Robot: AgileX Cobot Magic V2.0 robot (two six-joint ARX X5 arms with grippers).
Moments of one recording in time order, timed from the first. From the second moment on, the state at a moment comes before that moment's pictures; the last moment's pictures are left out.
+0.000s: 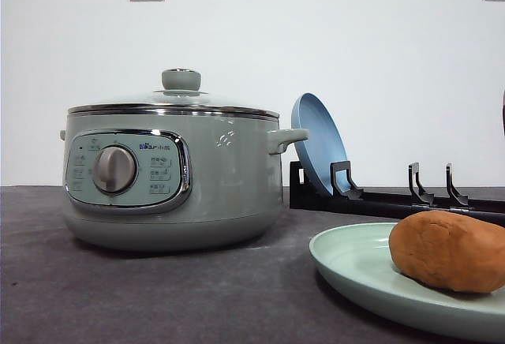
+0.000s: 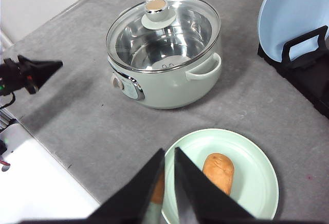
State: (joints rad) left_arx -0.04 0.03 0.06 -0.26 0.08 -0.04; right_arx 0.50 0.60 1.20 -1.10 -0.26 0.10
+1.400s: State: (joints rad) left_arx -0.03 0.01 0.03 -0.18 0.00 -0.12; right_arx 0.47 0.59 1.19 -1.09 -0.26 0.10
